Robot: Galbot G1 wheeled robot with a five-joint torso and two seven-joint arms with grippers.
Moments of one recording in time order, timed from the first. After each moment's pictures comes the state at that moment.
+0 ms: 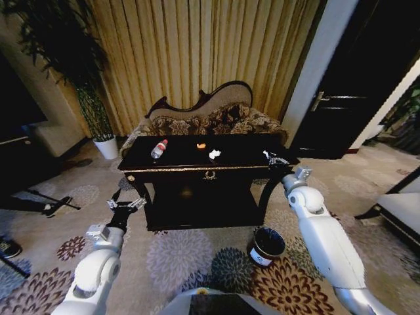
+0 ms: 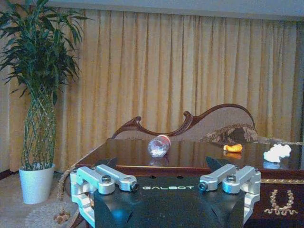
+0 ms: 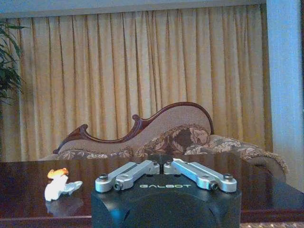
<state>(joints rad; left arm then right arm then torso) 1.58 -1.21 -0.68 -2.19 -0.41 0.10 -0.09 -0.95 1.04 0.55 1.71 0.59 -0.24 0.00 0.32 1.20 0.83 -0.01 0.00</state>
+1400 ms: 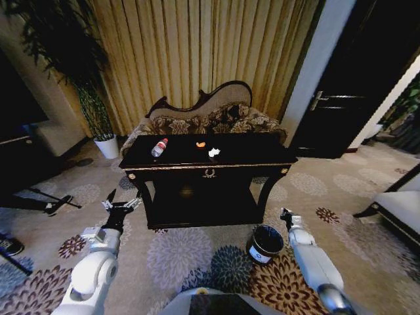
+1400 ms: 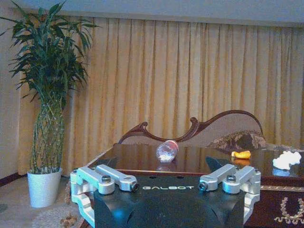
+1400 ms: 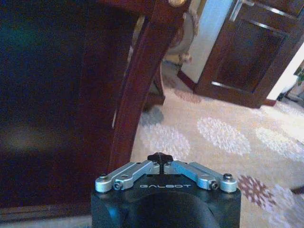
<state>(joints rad) 1.59 -1.23 -0.71 -2.19 -0.42 0.07 -0.08 -0.92 1.14 0.59 0.79 0.12 0.05 0.00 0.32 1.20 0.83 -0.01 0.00</state>
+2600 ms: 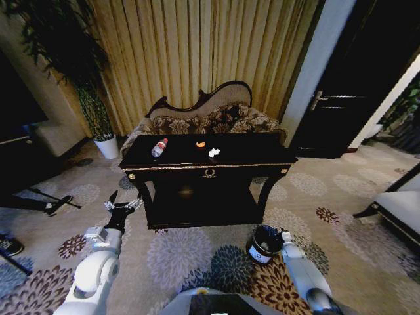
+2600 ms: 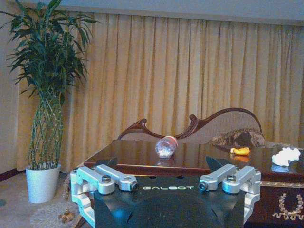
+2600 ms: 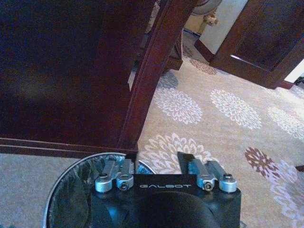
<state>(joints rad) 1.58 -1.24 -0.70 -2.16 -0.42 0.06 -0.07 -0.90 1.21 0.62 0.60 -0.07 0.11 0.00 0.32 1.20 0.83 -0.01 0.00</state>
